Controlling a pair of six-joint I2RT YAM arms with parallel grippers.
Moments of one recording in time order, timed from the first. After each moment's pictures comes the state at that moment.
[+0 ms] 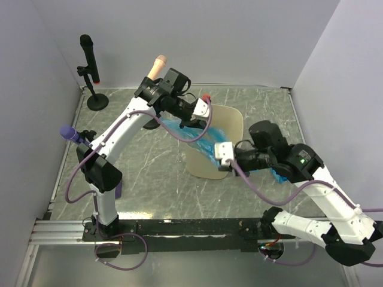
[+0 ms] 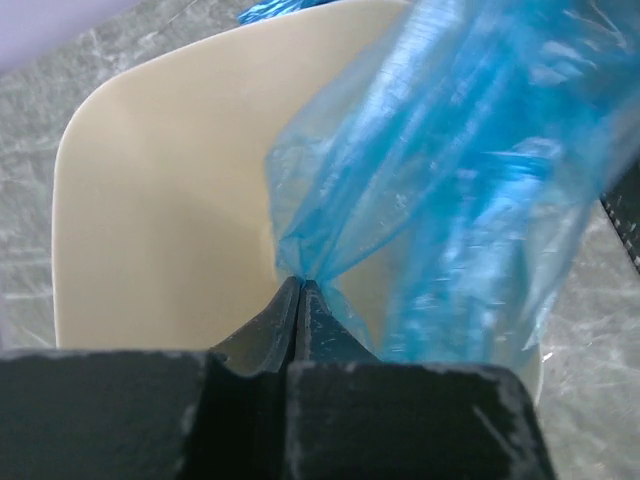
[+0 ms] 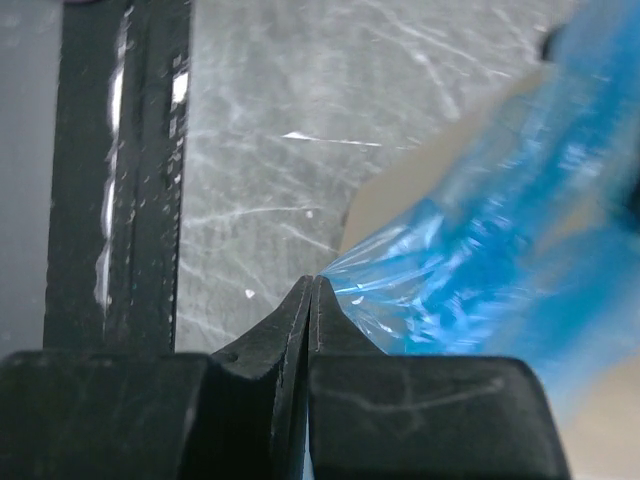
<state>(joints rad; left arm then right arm) -0.65 1.88 2.09 -1.10 0.89 1.08 0.71 0.97 1.33 -1.08 -0.56 -0.74</state>
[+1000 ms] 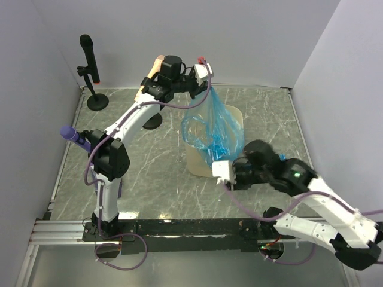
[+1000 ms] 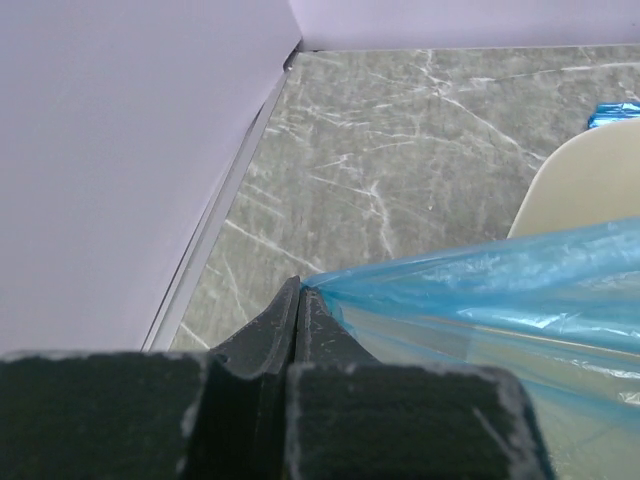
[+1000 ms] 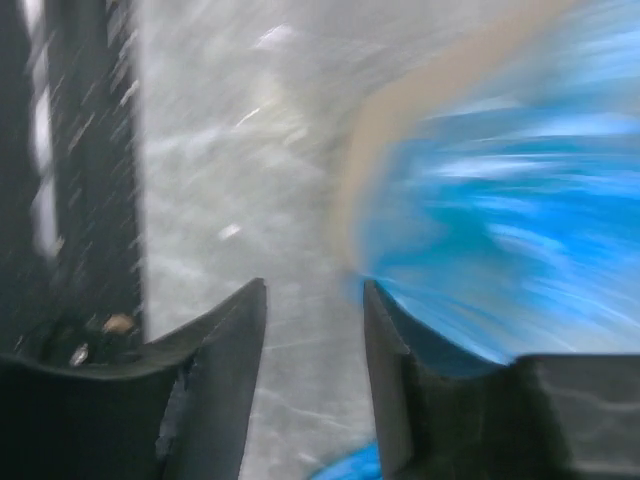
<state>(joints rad) -0.54 2.06 2.06 -0.24 0.63 0.47 0.85 0.84 1.05 -1.04 -0.30 -0.77</state>
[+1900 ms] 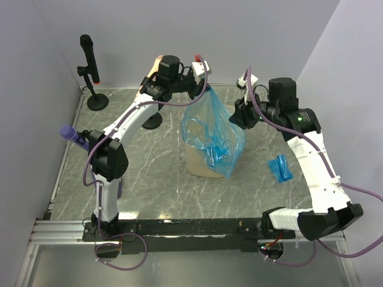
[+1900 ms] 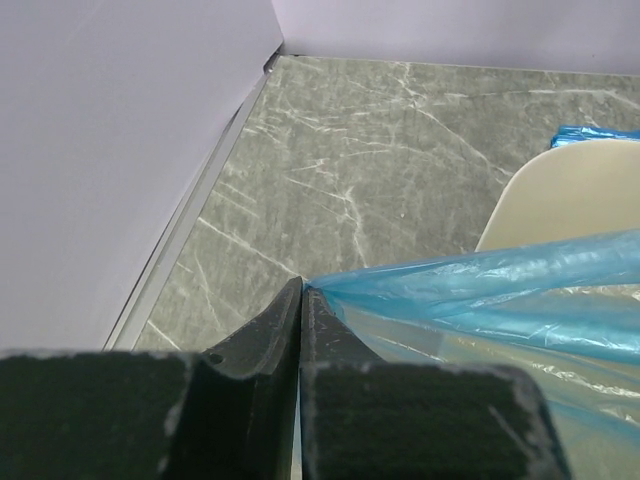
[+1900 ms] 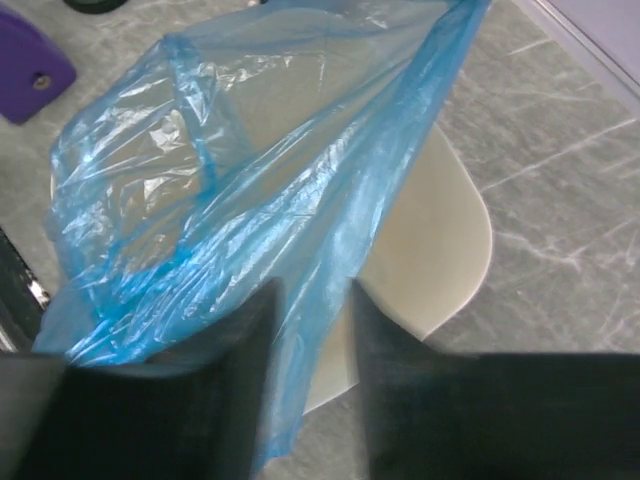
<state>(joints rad) -0.53 2.04 2.03 -0.23 0.66 0.37 0.27 1.26 1.57 -0.88 -0.50 -0.32</state>
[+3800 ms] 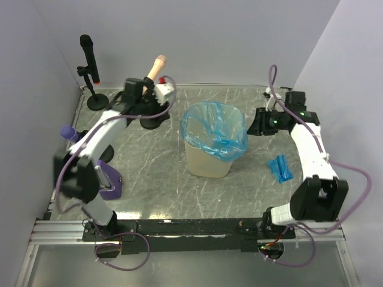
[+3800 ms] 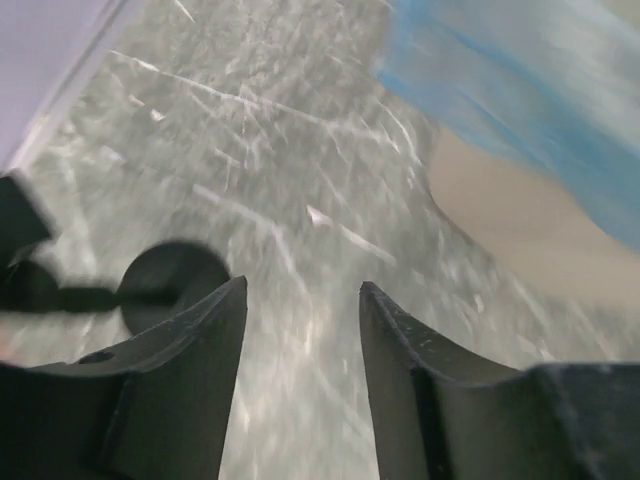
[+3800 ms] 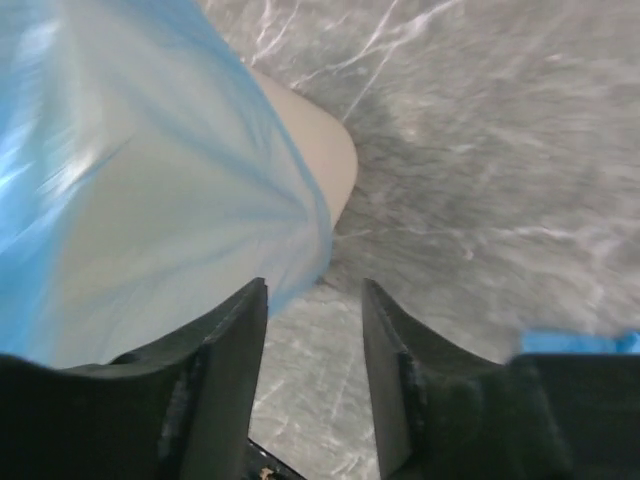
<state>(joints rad) -0.34 1.69 1.48 -0.42 0.49 0.44 -0.10 1.41 1.29 -0.83 -0.61 -0.11</state>
